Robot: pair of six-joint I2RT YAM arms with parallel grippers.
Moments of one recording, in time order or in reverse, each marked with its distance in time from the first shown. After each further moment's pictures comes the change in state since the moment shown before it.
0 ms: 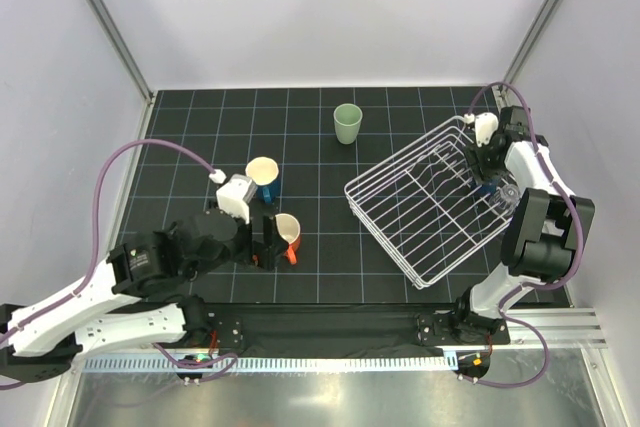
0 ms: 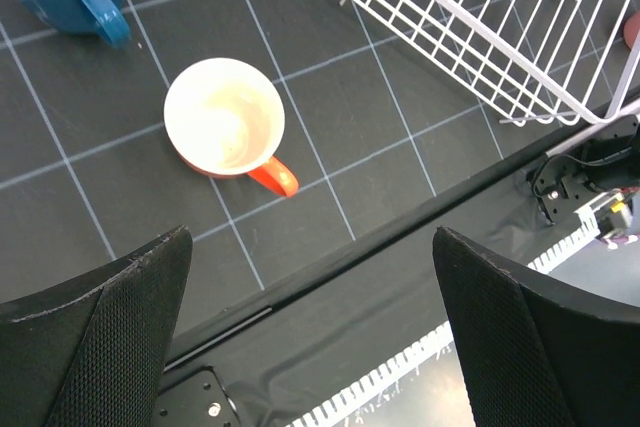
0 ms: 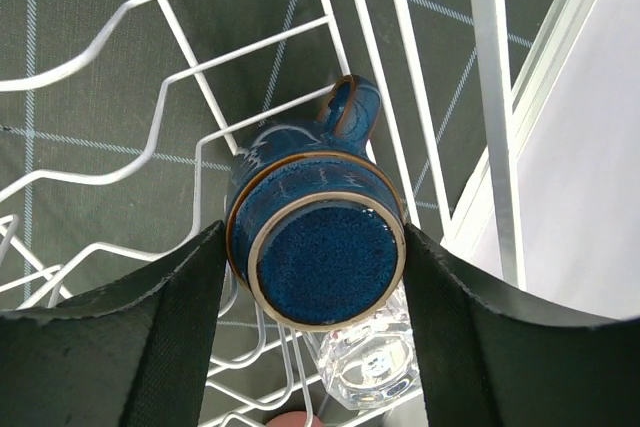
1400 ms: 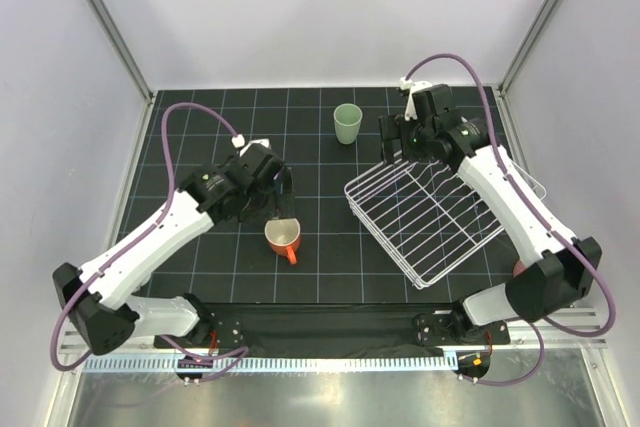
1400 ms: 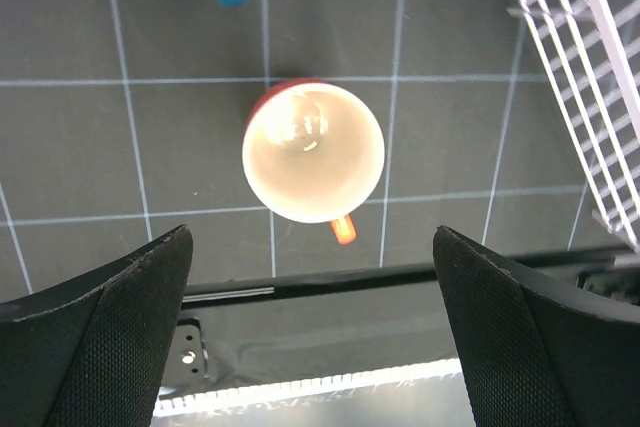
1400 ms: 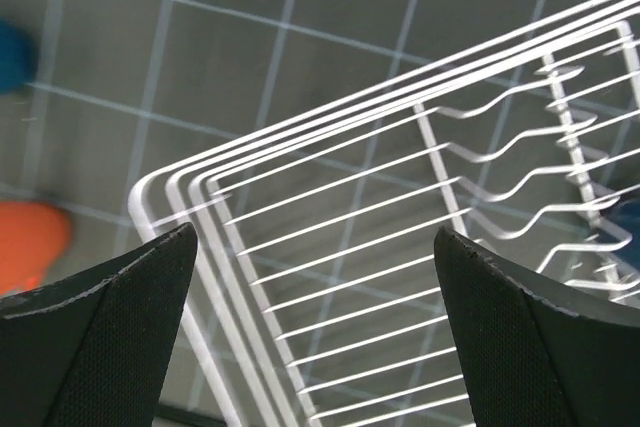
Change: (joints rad) left arm 0.380 0.495 0.265 -0.163 0.160 -0.095; right arm 0.626 -0.224 0.223 -0.190 0.088 0.722
